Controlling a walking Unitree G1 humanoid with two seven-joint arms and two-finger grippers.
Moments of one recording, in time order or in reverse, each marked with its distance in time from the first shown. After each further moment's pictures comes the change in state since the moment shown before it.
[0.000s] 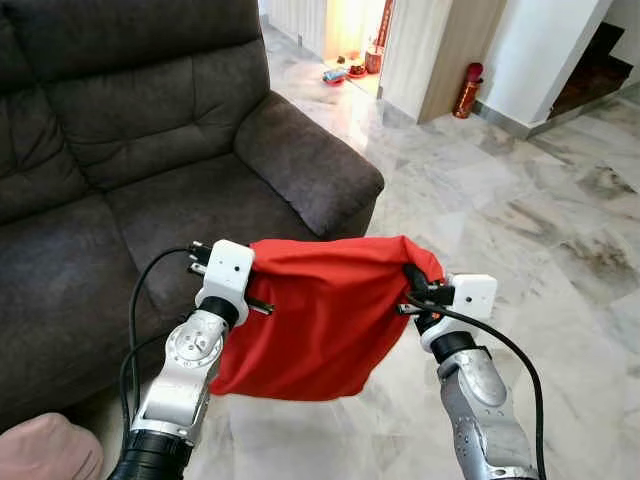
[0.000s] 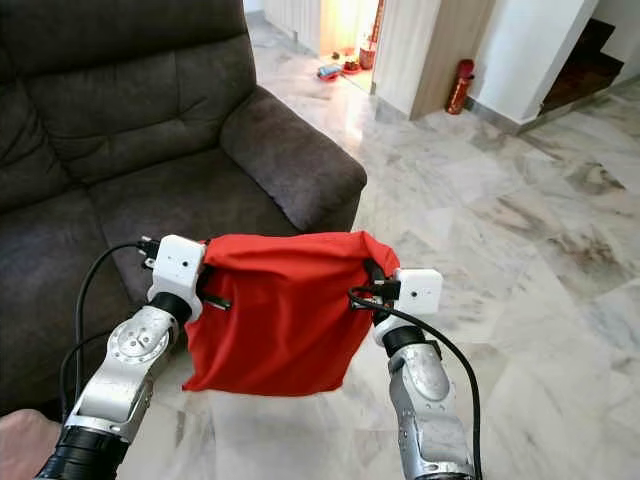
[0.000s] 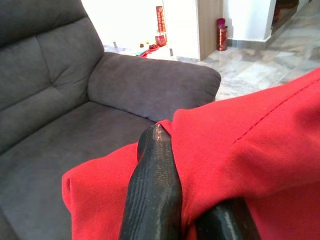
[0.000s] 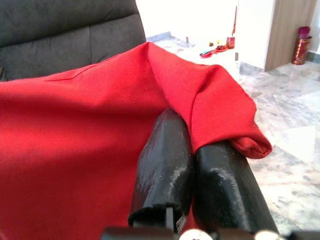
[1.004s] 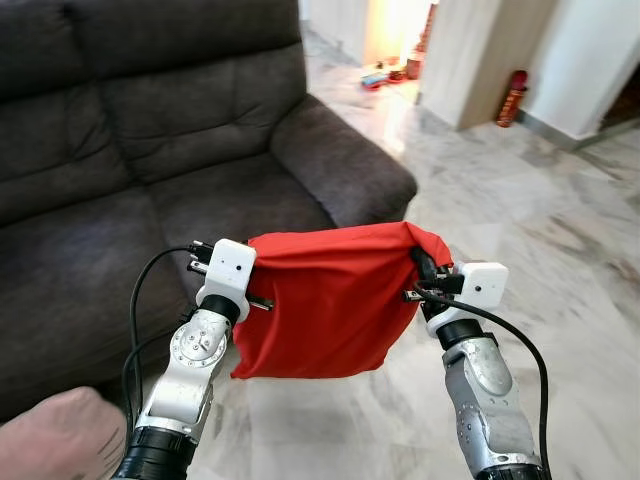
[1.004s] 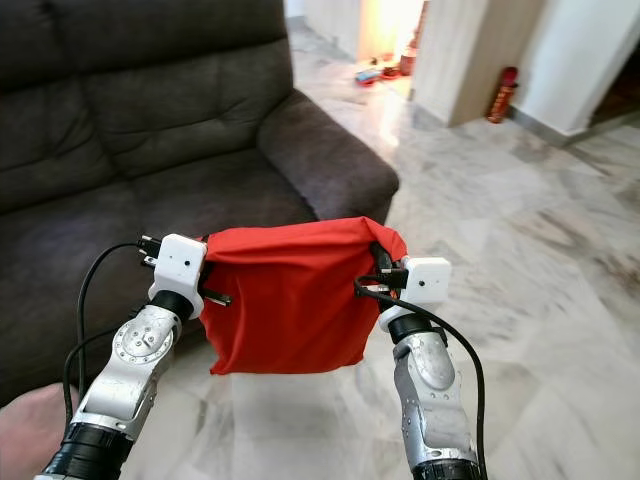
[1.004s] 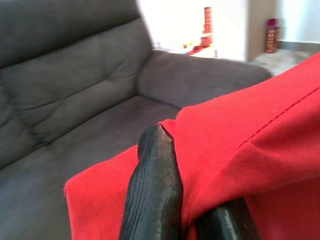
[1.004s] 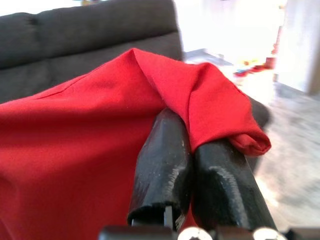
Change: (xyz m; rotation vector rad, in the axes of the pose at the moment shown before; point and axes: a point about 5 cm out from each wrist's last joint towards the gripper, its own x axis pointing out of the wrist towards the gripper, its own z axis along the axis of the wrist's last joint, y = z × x) left arm 0.002 0.001 -0.002 0.004 -0.028 0.052; right arm 0.008 -0.005 0.013 -0.024 -0.073 0.027
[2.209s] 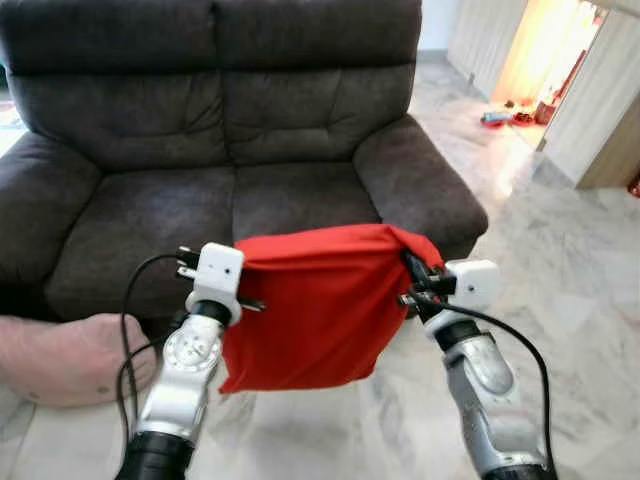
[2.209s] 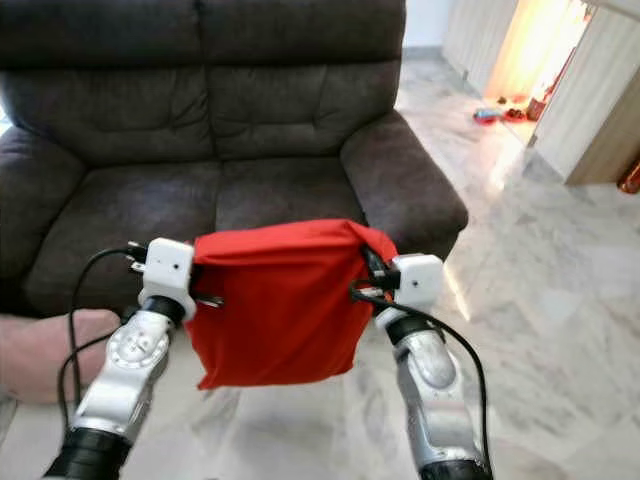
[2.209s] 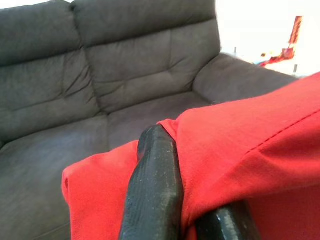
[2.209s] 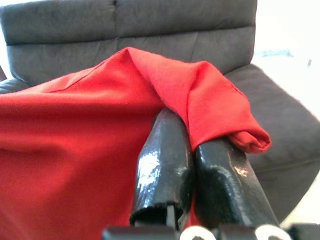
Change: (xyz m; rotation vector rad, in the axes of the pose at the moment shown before) left arm -0.001 -0.003 -0.003 -0.034 -0.007 0.037; right arm -0.005 -0.010 -0.004 -0.038 0.056 0.040
